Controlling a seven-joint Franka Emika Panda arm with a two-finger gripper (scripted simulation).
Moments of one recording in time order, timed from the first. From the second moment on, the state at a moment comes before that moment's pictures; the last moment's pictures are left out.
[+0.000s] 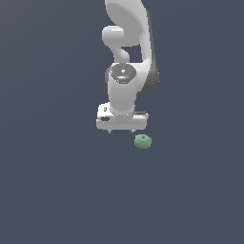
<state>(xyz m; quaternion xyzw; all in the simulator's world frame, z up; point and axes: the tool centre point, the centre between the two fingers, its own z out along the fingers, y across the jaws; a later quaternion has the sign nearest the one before) -0.010 -0.003 0.148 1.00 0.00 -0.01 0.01</state>
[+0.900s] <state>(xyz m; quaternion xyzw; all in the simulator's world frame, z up) -0.011 0.016 0.143 1.00 0.01 -0.02 0.00</state>
